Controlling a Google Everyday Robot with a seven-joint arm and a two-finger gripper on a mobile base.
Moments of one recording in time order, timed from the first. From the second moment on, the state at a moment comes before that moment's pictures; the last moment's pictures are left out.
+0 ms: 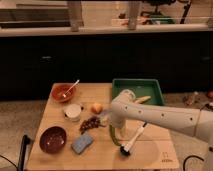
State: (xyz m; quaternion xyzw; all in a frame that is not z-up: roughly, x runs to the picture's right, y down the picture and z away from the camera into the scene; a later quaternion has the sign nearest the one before) arm 0.040 0.221 0.808 -0.26 -0.23 -0.45 0.82
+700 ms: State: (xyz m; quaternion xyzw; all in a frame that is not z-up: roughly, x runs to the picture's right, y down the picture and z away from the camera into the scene) arm 0.038 0.244 0.828 -0.30 -0.25 -0.46 0.80
